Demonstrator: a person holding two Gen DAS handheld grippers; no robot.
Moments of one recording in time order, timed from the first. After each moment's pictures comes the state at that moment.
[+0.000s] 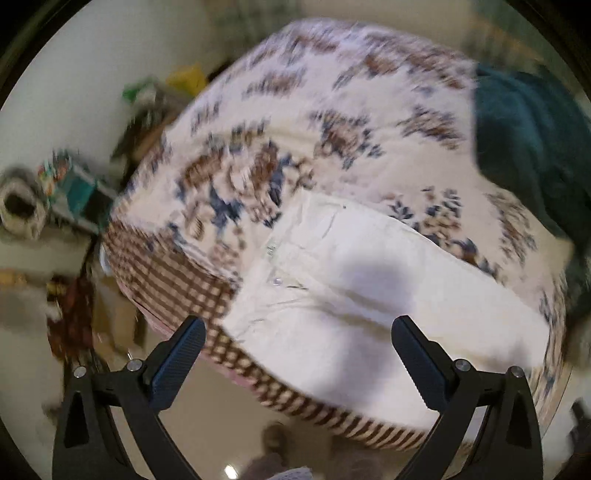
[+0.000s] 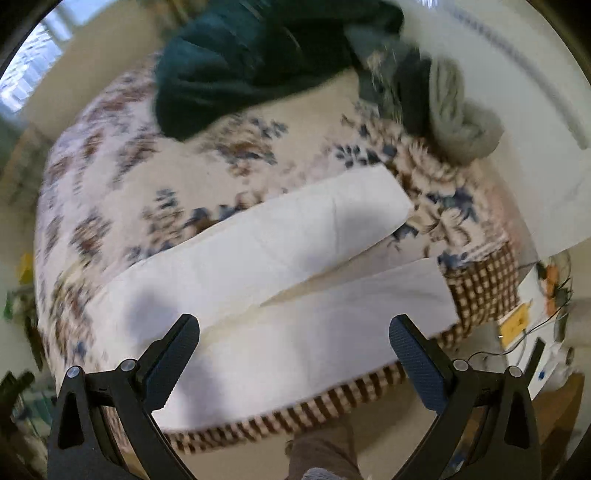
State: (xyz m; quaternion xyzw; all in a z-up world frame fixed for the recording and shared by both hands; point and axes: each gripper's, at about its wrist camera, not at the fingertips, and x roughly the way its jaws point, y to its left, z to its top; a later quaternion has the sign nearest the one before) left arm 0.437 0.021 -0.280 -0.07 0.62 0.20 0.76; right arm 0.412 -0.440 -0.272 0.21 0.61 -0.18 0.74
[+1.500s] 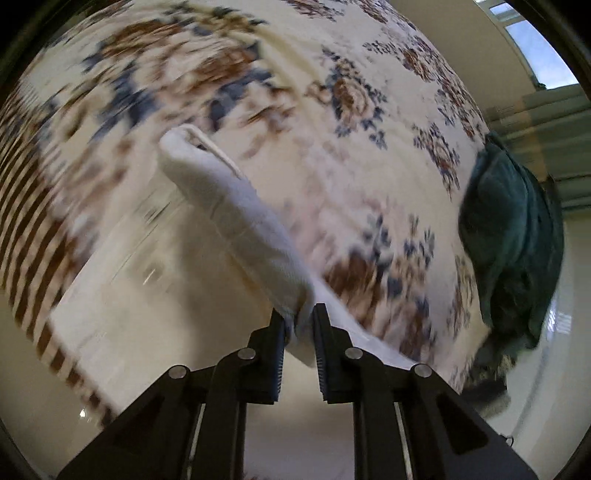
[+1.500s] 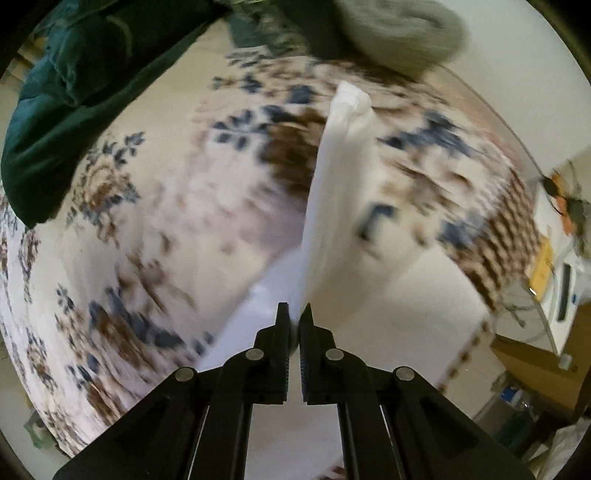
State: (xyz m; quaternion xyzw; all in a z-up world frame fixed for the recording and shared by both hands) left arm 0.439 0.109 -0.431 -0.37 0.59 0.08 0.71; right arm 0.415 -0.563 -0.465 0.32 0.61 -0.33 0.64
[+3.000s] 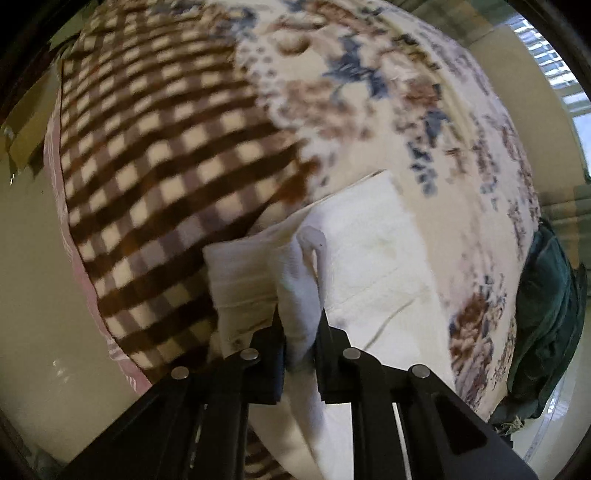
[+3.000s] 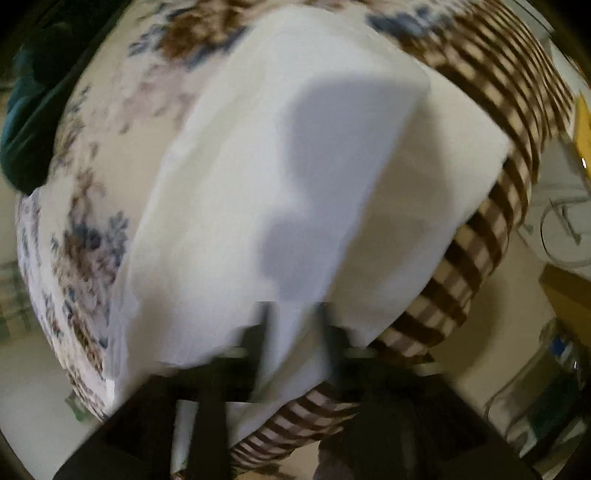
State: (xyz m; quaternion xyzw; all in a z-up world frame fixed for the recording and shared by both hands) left arm 0.310 0.211 -0.543 -0.44 0.53 0.23 0.68; right arm 0.192 -0.570 -0.564 0.47 0.62 -0.26 0.57
